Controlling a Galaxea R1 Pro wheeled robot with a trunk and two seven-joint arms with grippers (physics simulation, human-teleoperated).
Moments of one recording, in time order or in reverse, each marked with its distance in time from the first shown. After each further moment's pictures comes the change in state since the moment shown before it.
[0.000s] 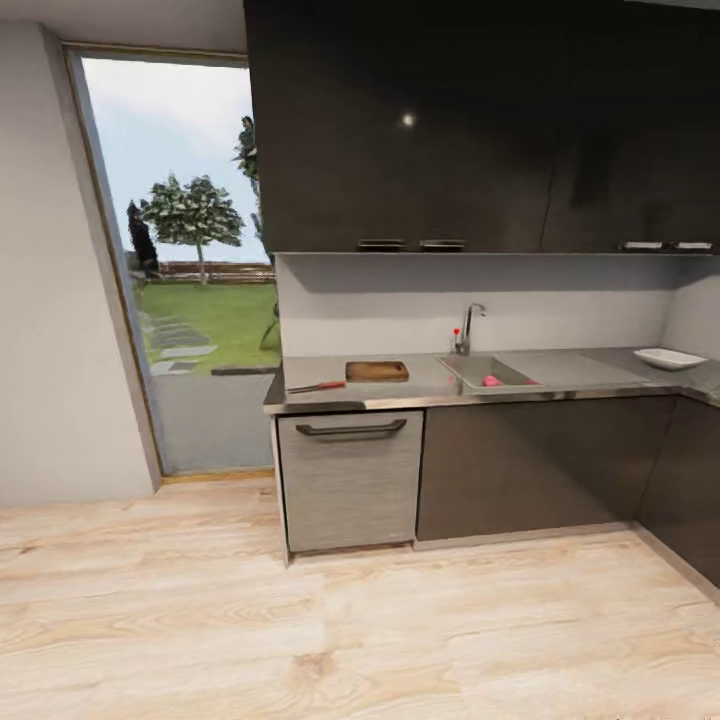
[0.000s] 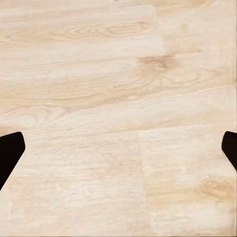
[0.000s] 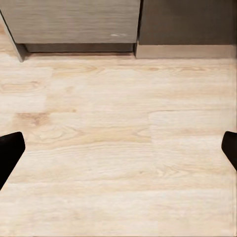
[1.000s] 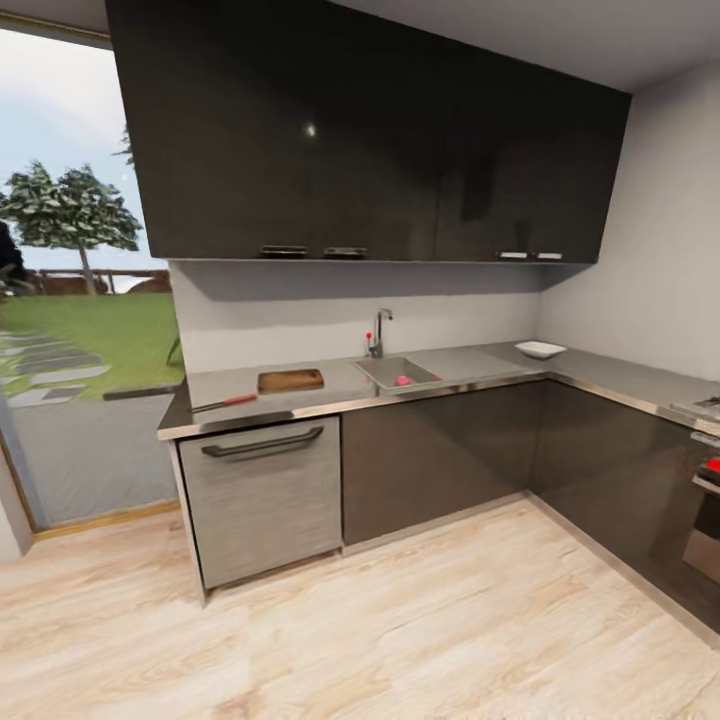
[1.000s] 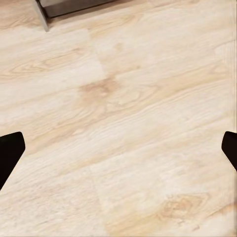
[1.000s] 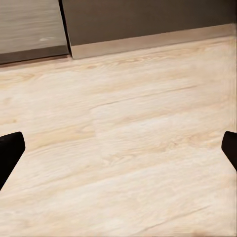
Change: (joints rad) left arm 0.000 0.003 0.000 -0.001 0.000 -0.001 -0.001; right arm 0.000 0.000 0.000 0.000 0.000 0.000 0.001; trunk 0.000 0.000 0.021
